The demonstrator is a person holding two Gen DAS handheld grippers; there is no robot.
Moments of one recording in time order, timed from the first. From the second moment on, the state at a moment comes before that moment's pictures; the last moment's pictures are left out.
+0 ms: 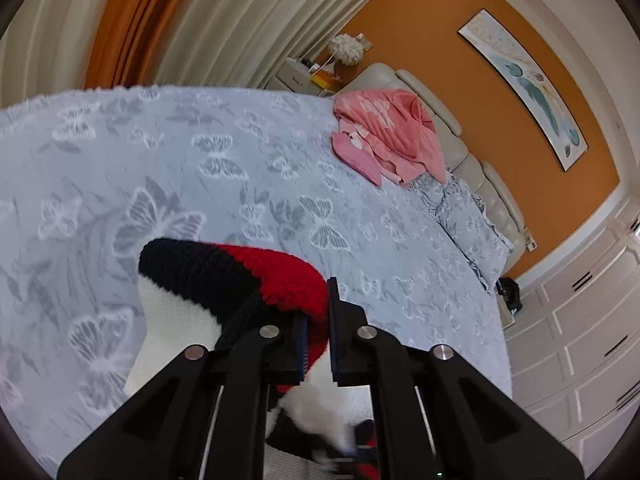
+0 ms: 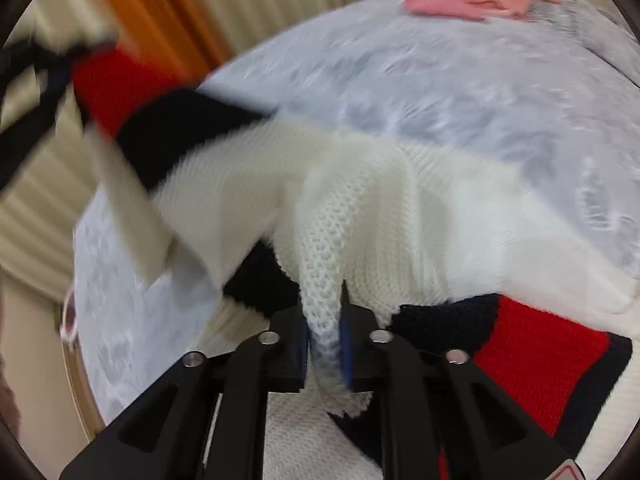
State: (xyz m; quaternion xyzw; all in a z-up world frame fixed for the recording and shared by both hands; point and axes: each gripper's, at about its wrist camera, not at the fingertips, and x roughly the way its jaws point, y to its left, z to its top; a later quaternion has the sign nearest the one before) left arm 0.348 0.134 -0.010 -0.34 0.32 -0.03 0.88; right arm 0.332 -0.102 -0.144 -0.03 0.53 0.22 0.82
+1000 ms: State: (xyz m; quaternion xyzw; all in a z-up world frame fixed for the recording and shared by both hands) left arm 0.188 -0.155 -0.099 -0.11 0.51 -0.29 0.80; right arm 0.126 -0.363 -0.068 0.10 0.45 -0.05 0.89
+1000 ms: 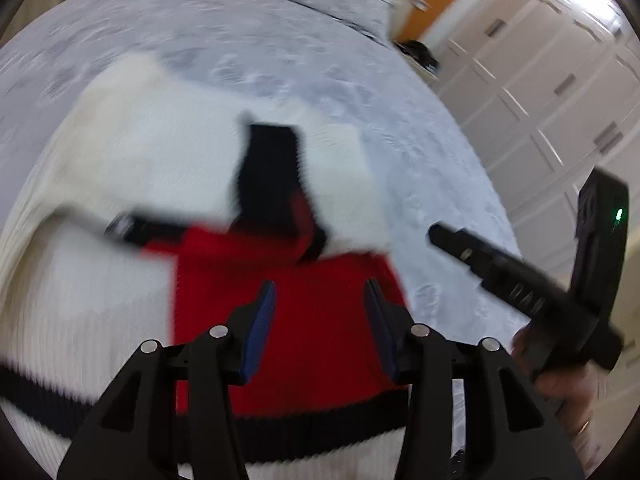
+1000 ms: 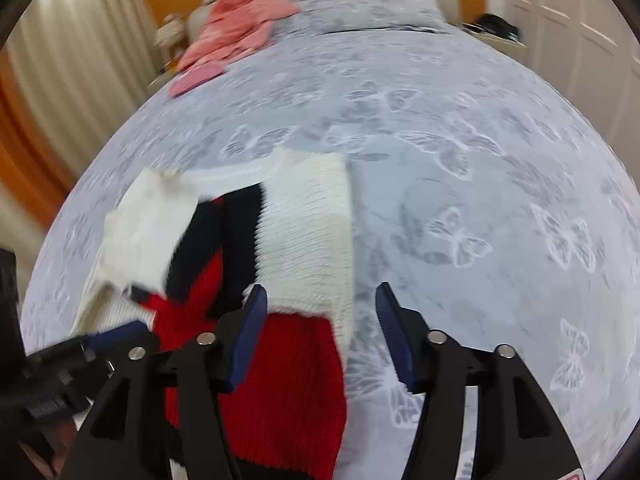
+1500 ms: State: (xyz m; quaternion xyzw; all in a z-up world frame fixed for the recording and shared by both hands) left arm 0.277 0.012 -0.148 -0.44 0.49 -0.09 0.75; right arm 0.200 -0.191 -0.089 -0.13 0.44 0.07 0.89
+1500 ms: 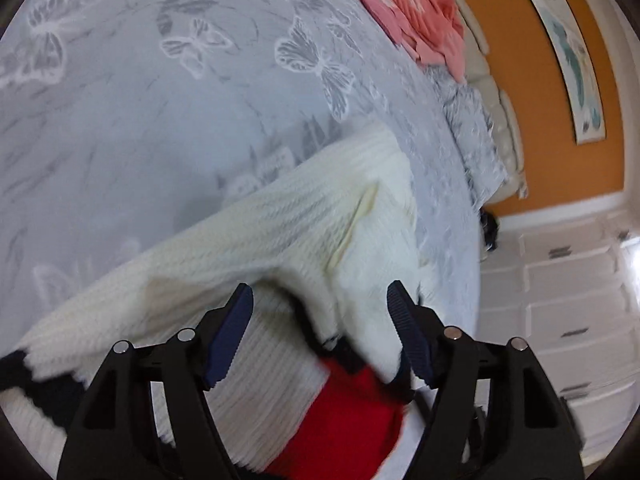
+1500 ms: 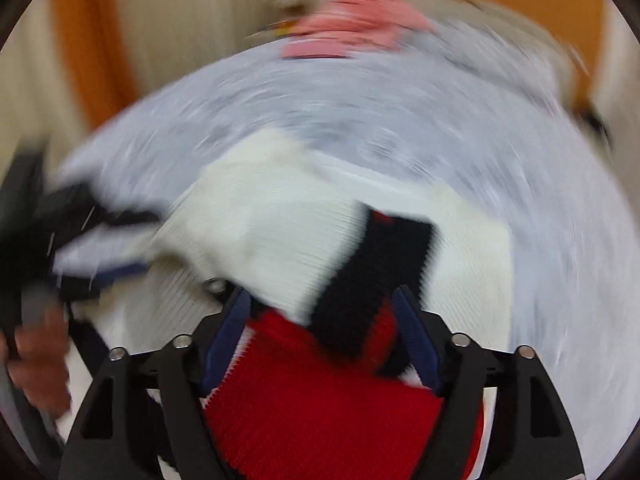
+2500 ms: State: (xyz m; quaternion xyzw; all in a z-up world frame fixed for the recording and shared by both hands) left arm 0.253 0.030 -0.157 -0.52 0.48 -0.07 0.71; right arm 0.274 -0.198 -0.111 0.09 0.48 0.11 0.86
